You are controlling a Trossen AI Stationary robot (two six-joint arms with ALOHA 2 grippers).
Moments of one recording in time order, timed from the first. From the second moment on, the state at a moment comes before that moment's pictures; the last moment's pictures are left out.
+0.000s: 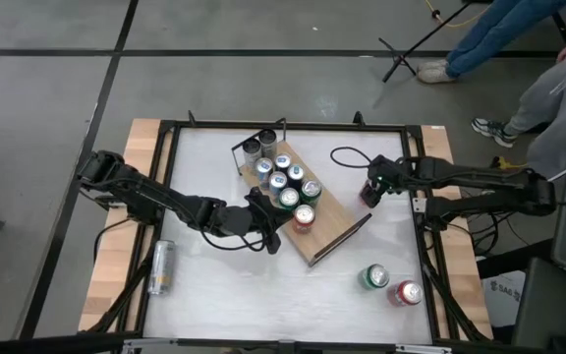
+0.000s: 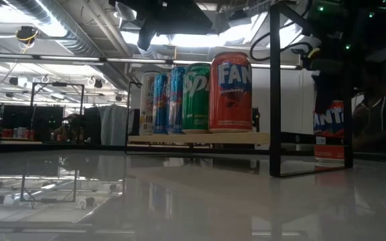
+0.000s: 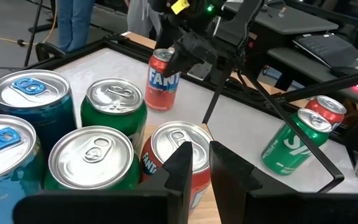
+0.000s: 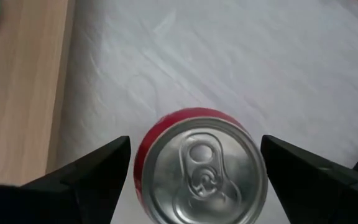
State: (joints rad) left arm -0.28 1.54 0.96 0.22 -0.58 -0.46; right arm -0.24 1.00 0.73 -0.91 0.24 0.53
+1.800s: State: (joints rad) left arm -0.28 1.54 0.96 0.22 -0.58 -0.46; right arm -0.09 1.25 1.09 -0.82 -0.16 -0.11
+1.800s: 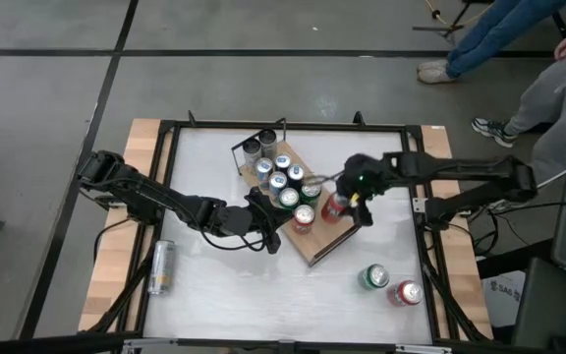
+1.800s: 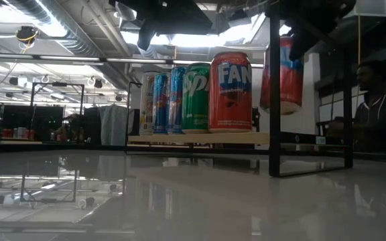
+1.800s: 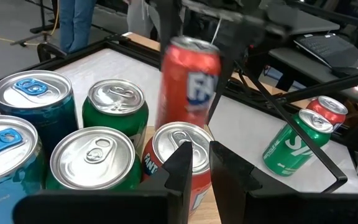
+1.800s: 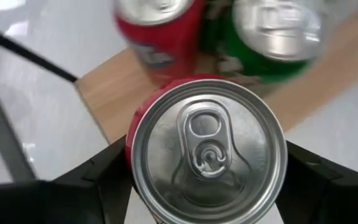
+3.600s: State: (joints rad) left arm -0.28 1.54 0.96 0.22 -0.58 -0.46; right arm -0.01 1.39 1.10 -0.77 -0.11 -0.19
